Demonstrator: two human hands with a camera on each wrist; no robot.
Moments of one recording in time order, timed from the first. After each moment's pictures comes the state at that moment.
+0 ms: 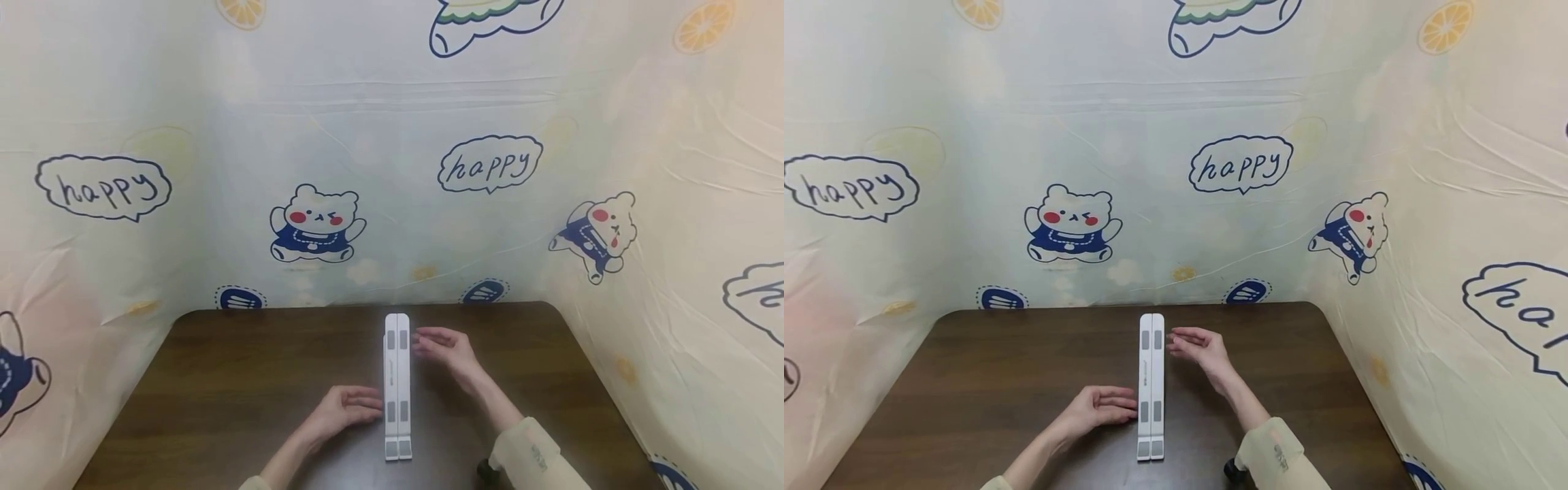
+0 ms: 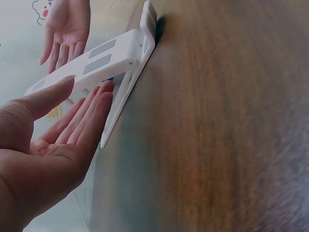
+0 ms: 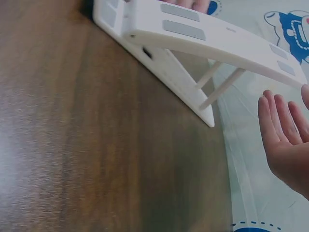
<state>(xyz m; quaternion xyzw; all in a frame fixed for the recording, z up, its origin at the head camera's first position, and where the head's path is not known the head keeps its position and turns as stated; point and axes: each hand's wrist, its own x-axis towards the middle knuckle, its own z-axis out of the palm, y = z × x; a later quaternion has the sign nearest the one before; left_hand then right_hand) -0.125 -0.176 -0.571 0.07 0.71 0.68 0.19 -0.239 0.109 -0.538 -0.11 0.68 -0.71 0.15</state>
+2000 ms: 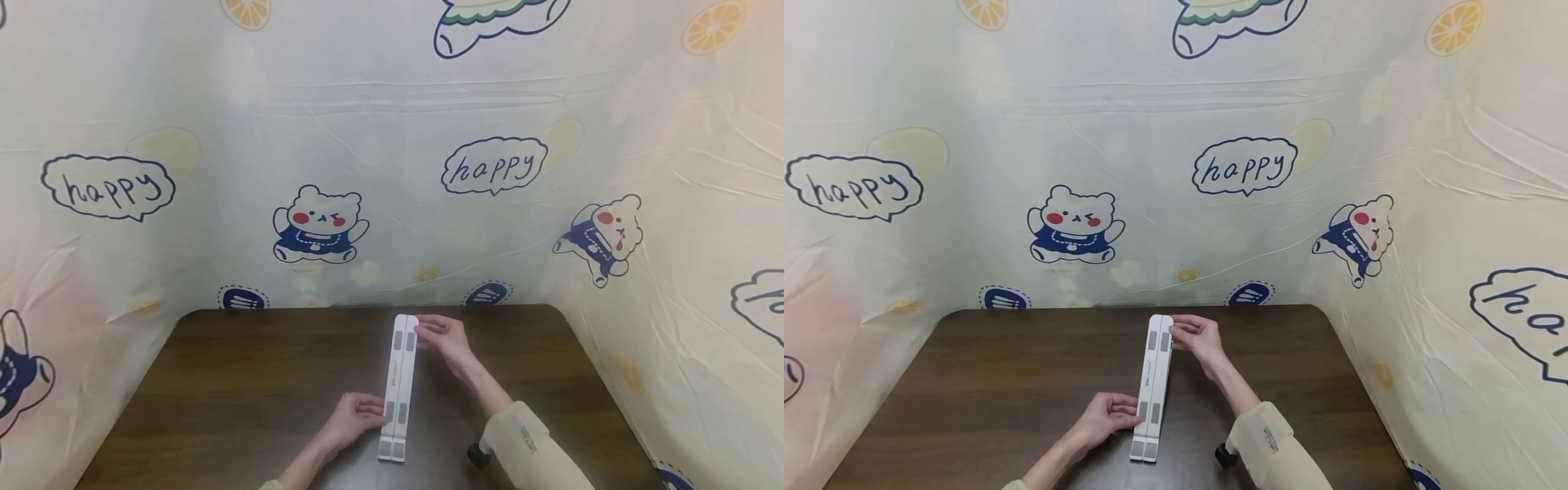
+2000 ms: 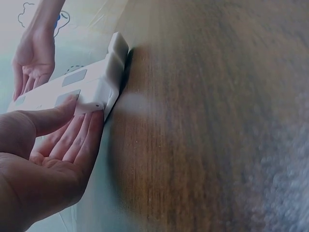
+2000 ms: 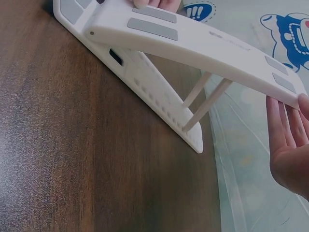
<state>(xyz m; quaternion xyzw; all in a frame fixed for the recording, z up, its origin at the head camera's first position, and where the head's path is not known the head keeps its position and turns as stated) -0.122 -0.147 -0.585 0.03 0.75 0.64 0.14 -0.256 0.085 -0.518 -0.05 0.70 -0.70 0.11</state>
